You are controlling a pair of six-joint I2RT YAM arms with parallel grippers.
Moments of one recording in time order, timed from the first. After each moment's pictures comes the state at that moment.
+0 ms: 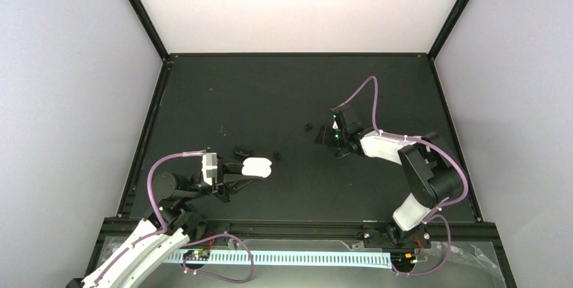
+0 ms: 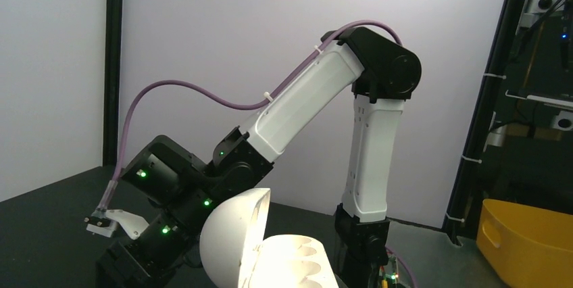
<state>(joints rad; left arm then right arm) -0.66 0.21 0.28 0.26 0.65 -0.37 0.51 1.62 0.75 -0.02 -0.11 0.63</state>
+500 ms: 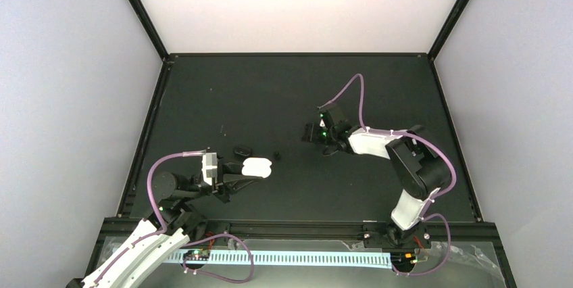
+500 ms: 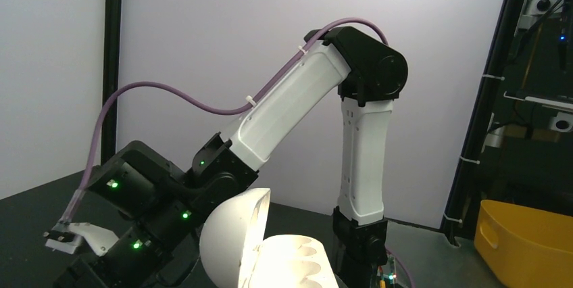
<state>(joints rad) -0.66 0.21 0.28 0.26 0.66 -0.38 0.58 1.72 0.84 0.04 -0.12 0.69</state>
